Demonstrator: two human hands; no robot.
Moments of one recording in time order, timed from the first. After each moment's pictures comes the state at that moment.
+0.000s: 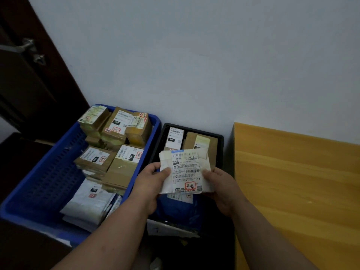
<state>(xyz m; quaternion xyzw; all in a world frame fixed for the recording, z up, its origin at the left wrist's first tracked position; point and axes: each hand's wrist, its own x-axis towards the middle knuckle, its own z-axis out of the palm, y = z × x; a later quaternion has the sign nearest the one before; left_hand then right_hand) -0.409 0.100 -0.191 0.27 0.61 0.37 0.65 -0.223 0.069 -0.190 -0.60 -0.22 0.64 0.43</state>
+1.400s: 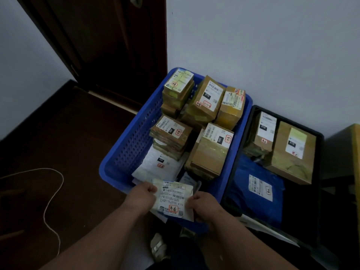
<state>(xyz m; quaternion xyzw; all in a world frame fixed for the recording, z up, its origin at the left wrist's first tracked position) -0.778 0.092 -0.293 0.37 0.77 0.04 0.52 -0.584 0.096 -0.313 -0.71 -0.35 0.62 0.00</state>
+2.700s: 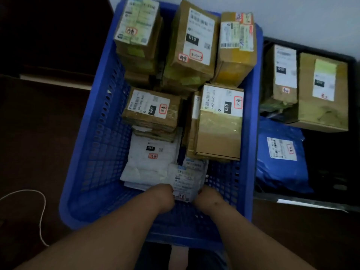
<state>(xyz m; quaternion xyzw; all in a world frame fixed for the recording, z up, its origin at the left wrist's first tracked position) -0.757 0.184 -0.452 0.59 0.52 -0.38 0.49 -0.612 0.132 -0.464 -0.72 -0.37 0.56 -0.16</state>
